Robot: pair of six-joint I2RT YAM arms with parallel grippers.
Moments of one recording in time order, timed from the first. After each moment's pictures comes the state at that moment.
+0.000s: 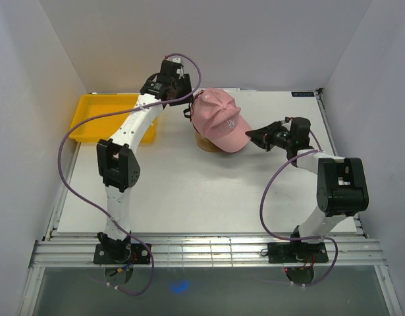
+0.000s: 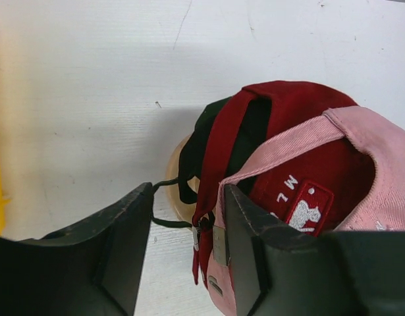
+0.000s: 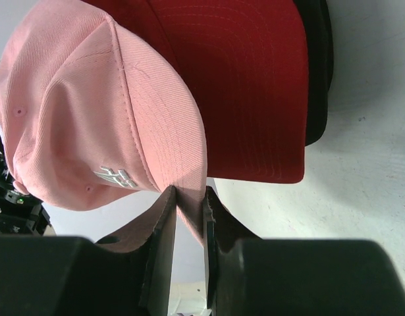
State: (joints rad) left arm -0.39 2.12 2.16 -0.70 -0.04 -0.43; right arm 0.05 1.67 0.82 0.41 -0.75 1.31
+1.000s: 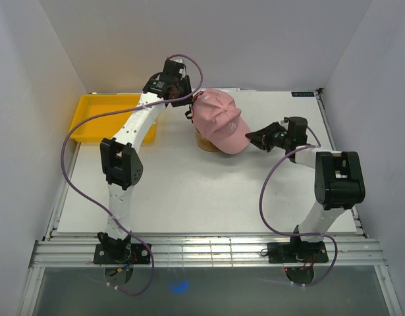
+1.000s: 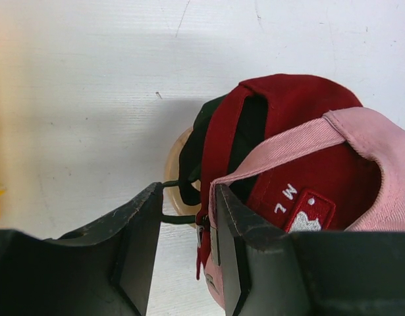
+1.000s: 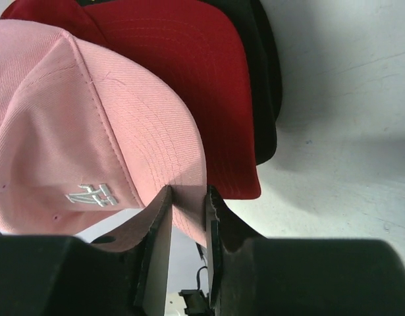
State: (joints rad) left arm -0.40 2.18 2.24 -0.78 -0.05 -0.45; right arm 0.05 1.74 0.87 0.33 -0.71 1.17
